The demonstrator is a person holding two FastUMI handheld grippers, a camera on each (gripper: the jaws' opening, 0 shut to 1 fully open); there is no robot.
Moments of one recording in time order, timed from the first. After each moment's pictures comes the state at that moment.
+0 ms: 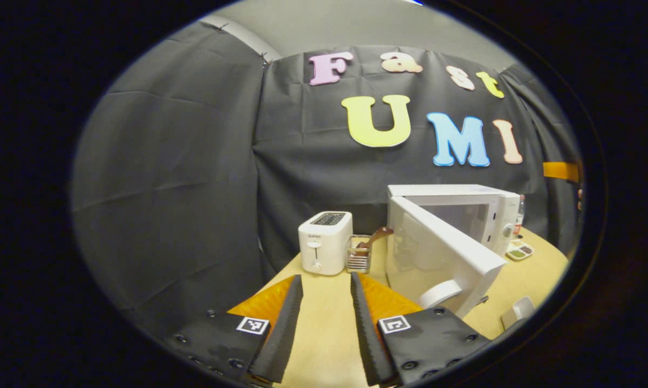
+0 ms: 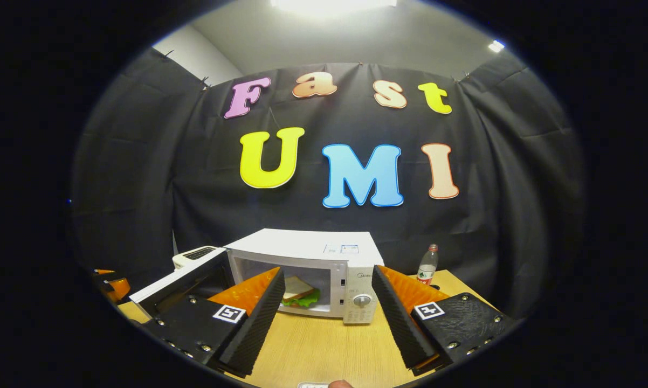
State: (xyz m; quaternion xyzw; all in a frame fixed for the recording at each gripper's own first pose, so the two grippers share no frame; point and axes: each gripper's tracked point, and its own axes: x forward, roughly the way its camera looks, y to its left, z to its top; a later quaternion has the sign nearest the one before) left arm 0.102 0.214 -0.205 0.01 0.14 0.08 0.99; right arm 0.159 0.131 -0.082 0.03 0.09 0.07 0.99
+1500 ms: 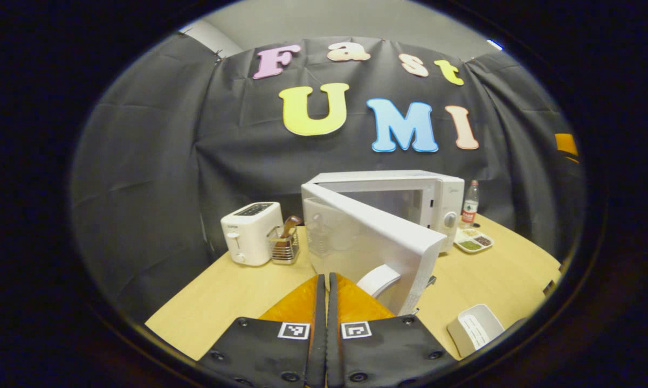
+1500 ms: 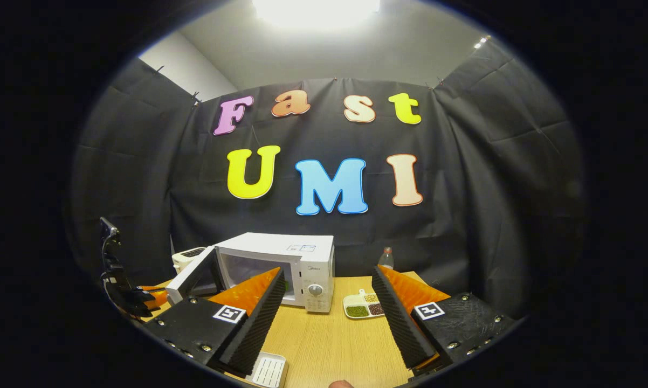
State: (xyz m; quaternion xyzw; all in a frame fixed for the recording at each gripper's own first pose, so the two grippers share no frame) left arm 0.122 0.035 -0.222 0.02 0.16 -0.03 0.99; right arm 0.074 0.012 -0.056 0.03 0.08 0.05 1.00
